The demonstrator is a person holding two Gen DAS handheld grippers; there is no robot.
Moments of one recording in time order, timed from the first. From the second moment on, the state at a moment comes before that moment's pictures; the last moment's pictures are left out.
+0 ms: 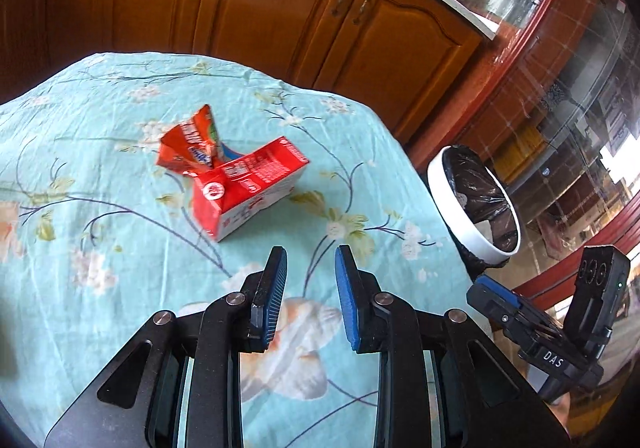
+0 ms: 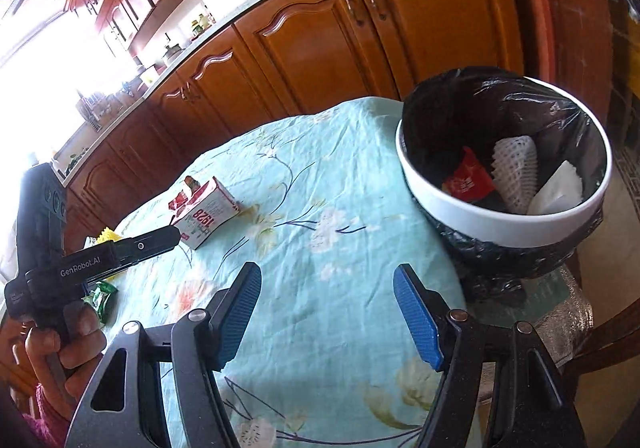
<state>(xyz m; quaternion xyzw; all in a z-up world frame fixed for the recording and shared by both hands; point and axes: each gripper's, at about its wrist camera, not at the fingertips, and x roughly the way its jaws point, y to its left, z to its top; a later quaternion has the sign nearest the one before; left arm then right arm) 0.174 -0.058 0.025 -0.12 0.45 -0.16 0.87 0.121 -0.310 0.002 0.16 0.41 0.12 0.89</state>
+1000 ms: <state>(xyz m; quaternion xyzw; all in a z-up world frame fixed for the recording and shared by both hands) 0.240 -0.021 -0.015 -0.17 0.47 -0.14 0.85 0.130 -0.280 -0.001 0.16 0.41 0.13 0.89</state>
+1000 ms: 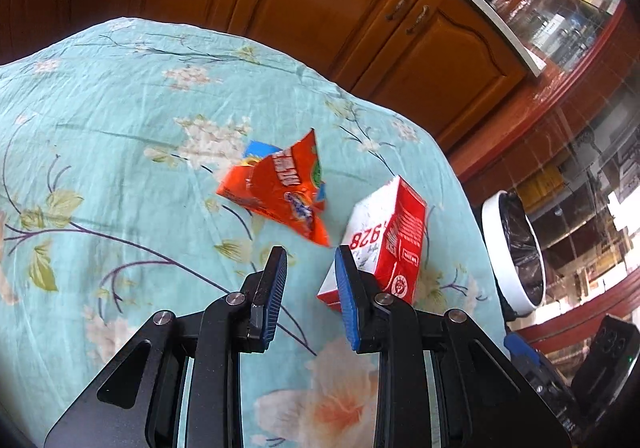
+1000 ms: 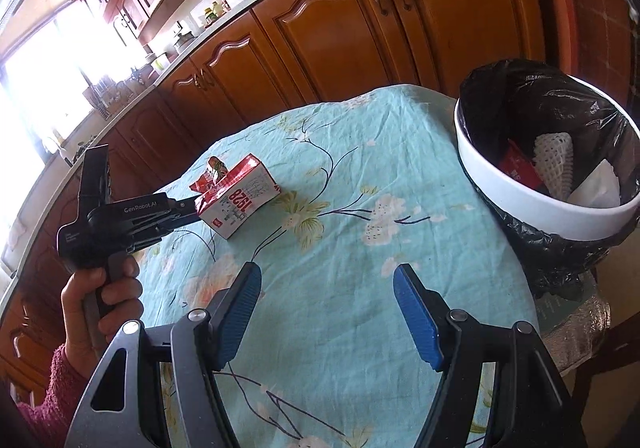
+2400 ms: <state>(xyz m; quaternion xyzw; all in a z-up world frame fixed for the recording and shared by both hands) 0.275 -0.018 -0.005 -0.06 0.45 -0.11 0.89 0.206 -0.219 -0.003 0.15 0.41 0.16 0.88</state>
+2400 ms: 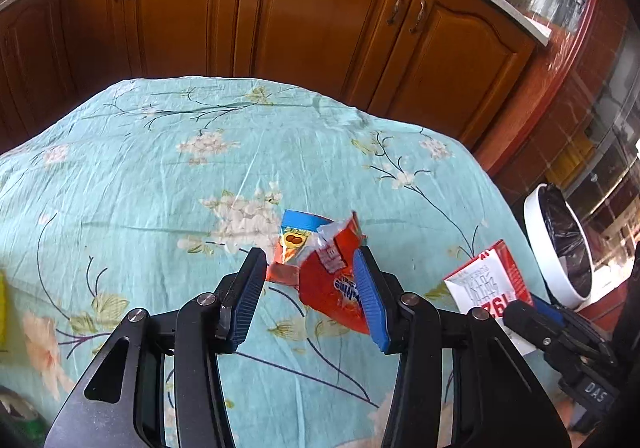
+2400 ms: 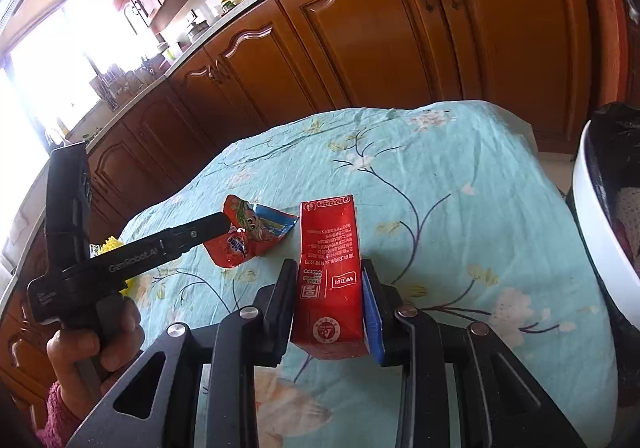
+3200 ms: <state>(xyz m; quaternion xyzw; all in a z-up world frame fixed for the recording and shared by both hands) 0.220 -0.036 0.017 -0.05 0.42 -0.15 0.89 0.172 -0.254 0.015 0.16 0.39 0.15 0.89</state>
